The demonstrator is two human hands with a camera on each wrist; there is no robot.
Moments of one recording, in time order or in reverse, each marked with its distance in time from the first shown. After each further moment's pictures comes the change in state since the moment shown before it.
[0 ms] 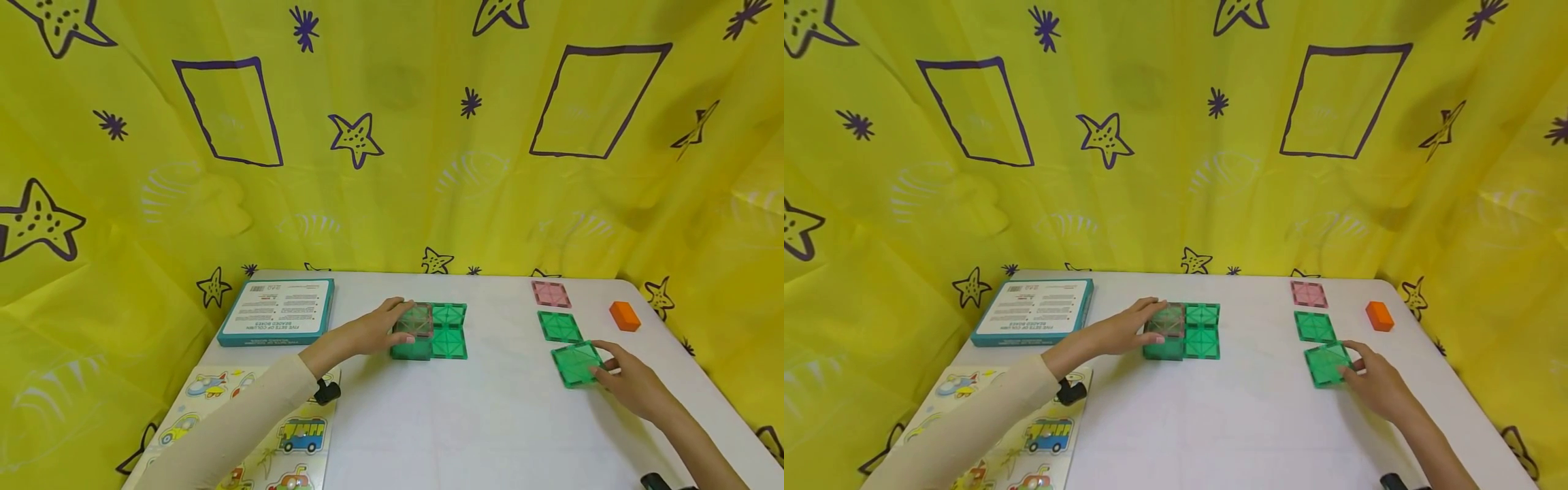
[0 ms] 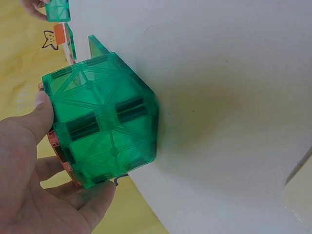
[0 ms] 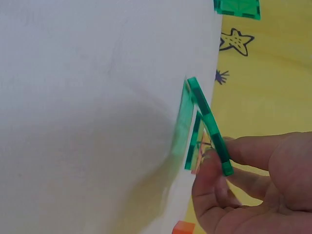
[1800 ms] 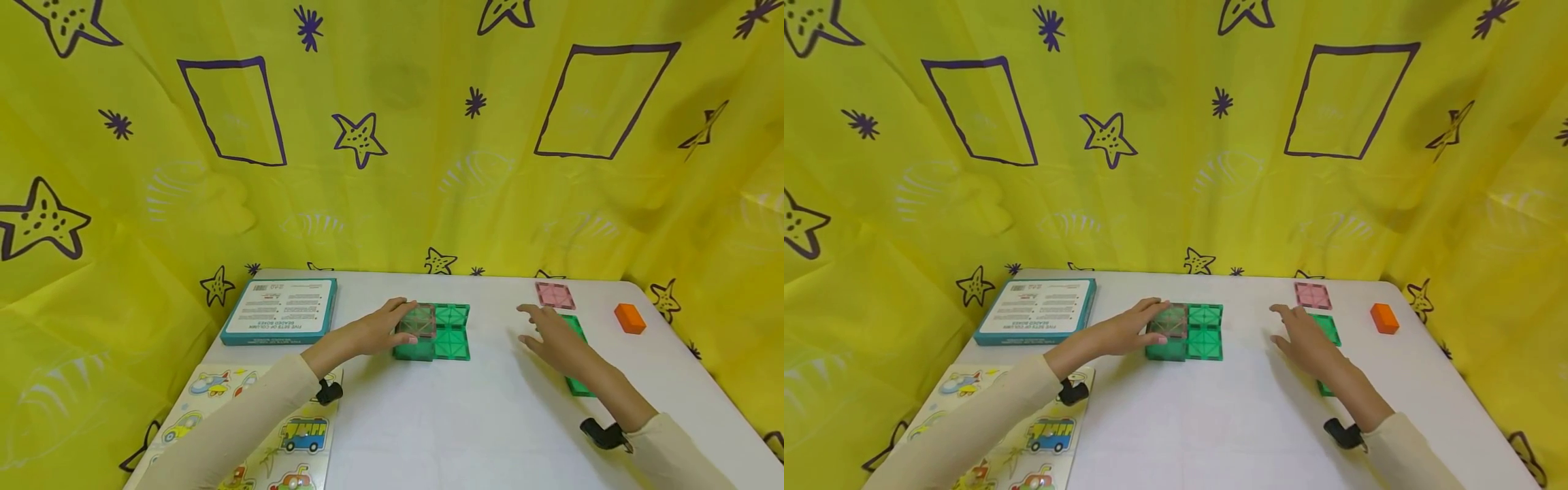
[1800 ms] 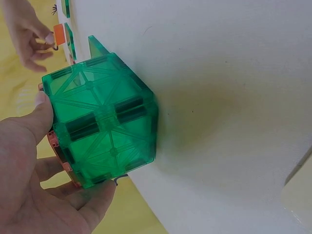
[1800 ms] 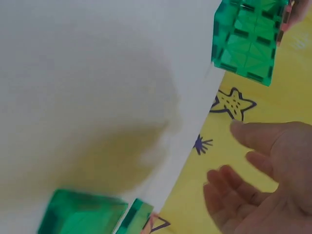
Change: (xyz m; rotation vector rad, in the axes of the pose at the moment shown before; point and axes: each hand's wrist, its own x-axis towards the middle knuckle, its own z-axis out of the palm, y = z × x) left_hand -0.001 0.000 -0.001 -0.007 0.001 0.010; right_hand 0.065 -0.085 0.037 -0.159 0.064 -0.325
